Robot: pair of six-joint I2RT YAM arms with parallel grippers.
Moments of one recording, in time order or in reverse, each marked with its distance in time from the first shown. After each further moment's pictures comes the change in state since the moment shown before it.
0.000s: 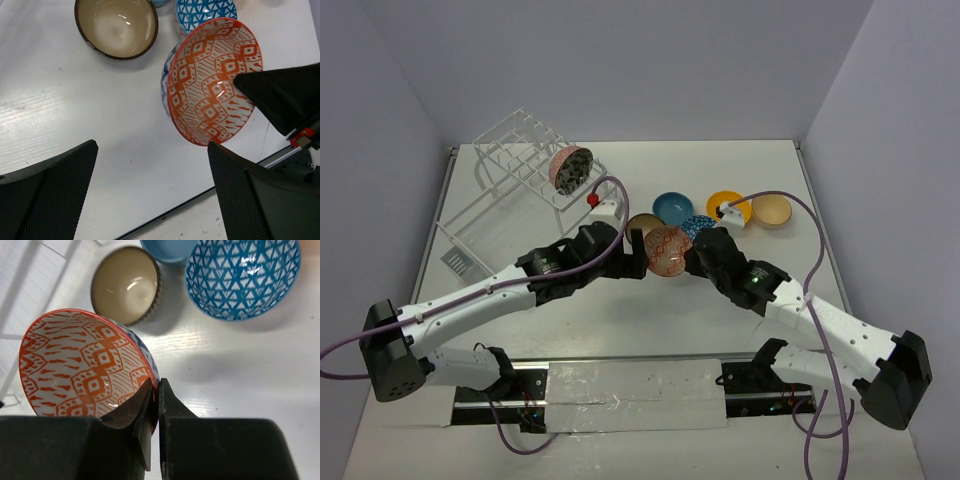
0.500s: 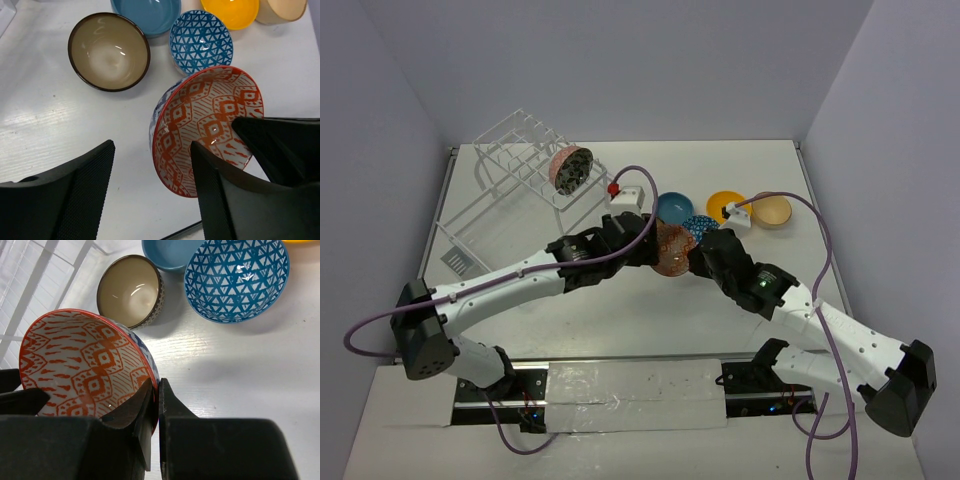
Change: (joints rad) left arm -0.042 0.187 0.185 -0.004 -0.124 -0.021; right arm 0.000 -0.084 0.000 -0.027 0.018 -0.006
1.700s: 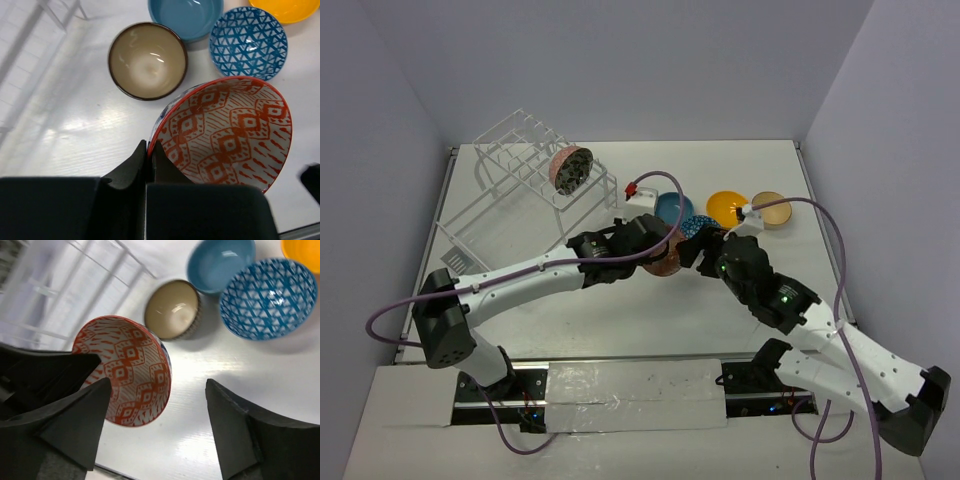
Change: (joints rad) left arm -0.037 0.131 0.109 -0.109 -0.169 0.101; right arm 0.000 -0.152 -0.044 0.080 -0.051 -0.030
